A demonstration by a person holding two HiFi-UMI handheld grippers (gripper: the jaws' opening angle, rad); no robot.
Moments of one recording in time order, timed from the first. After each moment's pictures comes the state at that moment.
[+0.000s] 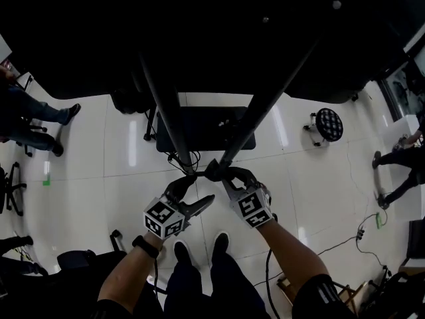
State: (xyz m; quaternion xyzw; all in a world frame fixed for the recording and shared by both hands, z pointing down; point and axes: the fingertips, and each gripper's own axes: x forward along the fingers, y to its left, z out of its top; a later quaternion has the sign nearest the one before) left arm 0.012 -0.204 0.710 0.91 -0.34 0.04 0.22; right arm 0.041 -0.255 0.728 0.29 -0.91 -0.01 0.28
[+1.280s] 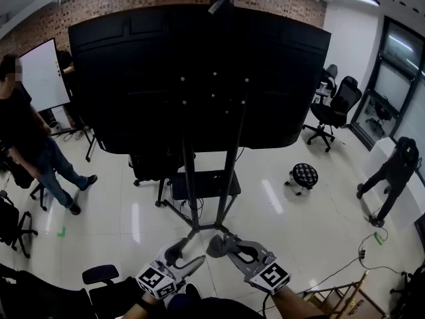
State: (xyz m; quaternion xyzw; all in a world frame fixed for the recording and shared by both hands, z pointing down) left arm -0.029 0.087 0.452 0.93 -0.34 -0.07 0.10; right arm 0.048 0.088 0.431 0.27 -0.96 -0.04 0.09
